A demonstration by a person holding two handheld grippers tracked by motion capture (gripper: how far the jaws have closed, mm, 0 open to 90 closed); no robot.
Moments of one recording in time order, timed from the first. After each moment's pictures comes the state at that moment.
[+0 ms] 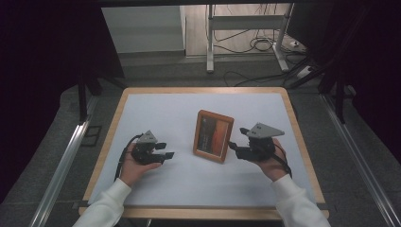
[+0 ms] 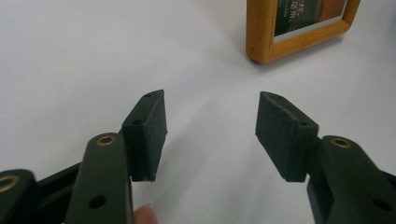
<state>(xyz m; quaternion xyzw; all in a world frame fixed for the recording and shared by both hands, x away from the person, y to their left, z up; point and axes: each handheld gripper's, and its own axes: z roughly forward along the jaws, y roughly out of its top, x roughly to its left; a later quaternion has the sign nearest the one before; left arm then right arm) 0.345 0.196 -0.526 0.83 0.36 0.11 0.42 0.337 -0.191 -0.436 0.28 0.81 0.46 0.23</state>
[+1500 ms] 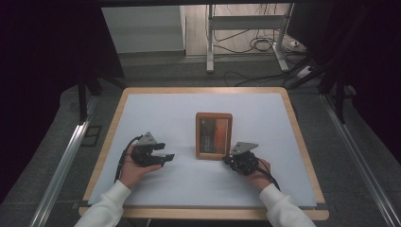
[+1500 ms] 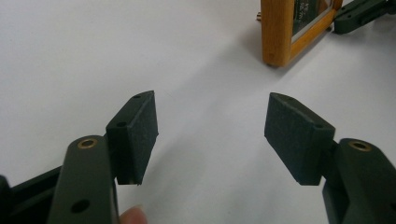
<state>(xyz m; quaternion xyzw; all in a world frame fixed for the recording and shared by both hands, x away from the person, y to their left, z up) 0.337 0.195 -0.525 0.82 0.36 0.11 0.43 0.345 -0.169 -0.530 0.26 0.88 0.37 0.15</state>
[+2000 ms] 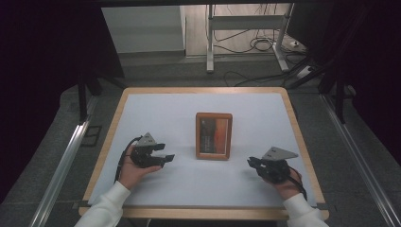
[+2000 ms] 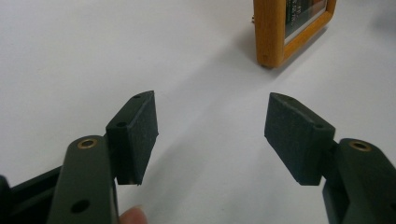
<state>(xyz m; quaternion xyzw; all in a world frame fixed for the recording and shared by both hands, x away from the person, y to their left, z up) 0.333 0.194 -0.523 0.82 0.36 0.11 0.43 0.308 -0.252 -0.501 0.32 0.83 0.41 0.18</state>
